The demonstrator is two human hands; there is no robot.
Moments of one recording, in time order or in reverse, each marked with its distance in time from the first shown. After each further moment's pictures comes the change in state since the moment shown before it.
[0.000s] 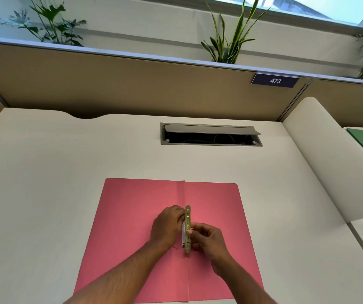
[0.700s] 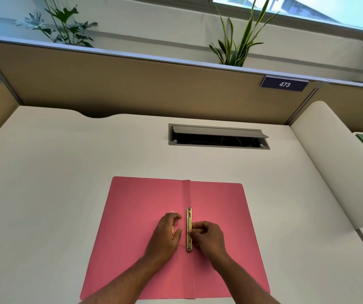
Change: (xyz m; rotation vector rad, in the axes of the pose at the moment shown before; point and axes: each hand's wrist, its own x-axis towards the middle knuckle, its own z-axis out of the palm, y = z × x) left_hand -0.047 -0.032 -0.001 -0.208 0.094 -0.007; right_hand 0.009 -0.003 0.020 -0.372 0.148 -0.044
